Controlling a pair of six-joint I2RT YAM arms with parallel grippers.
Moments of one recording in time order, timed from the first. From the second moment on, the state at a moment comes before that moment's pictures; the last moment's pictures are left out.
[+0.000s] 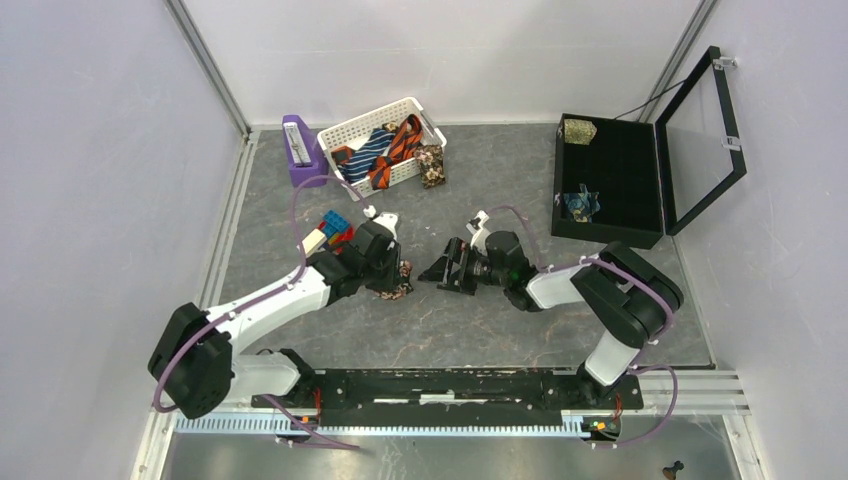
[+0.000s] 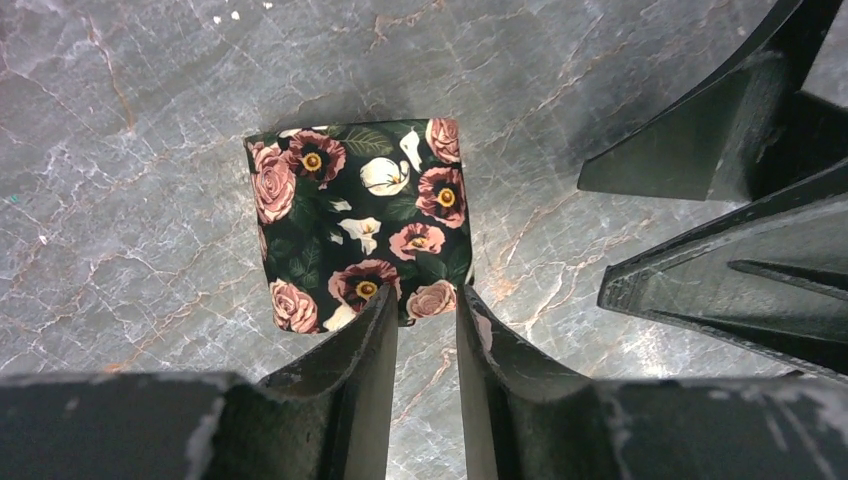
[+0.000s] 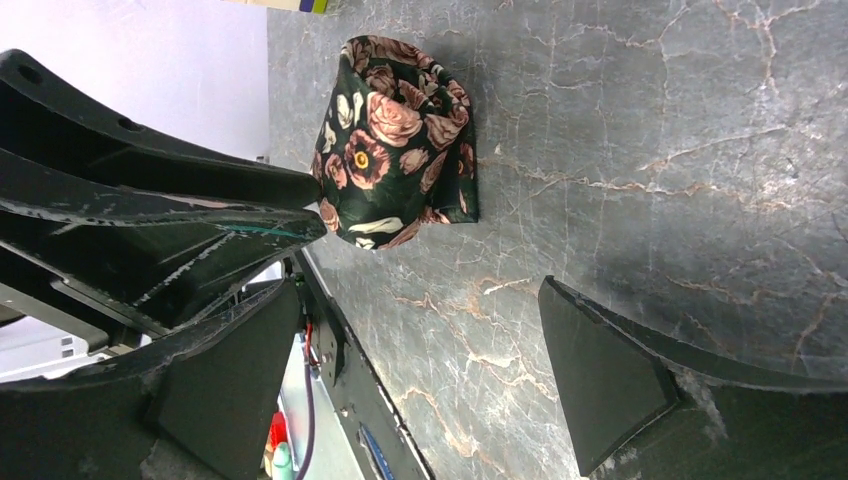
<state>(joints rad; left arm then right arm) -0.71 1.23 0.75 -0.39 -0.10 -0.45 0.69 1.69 0.54 0.71 -0.45 1.01</state>
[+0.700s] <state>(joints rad) -0.71 1.20 0.64 -0.31 -0.10 -0.45 0.76 1.86 0.70 0.70 -0.45 1.00</state>
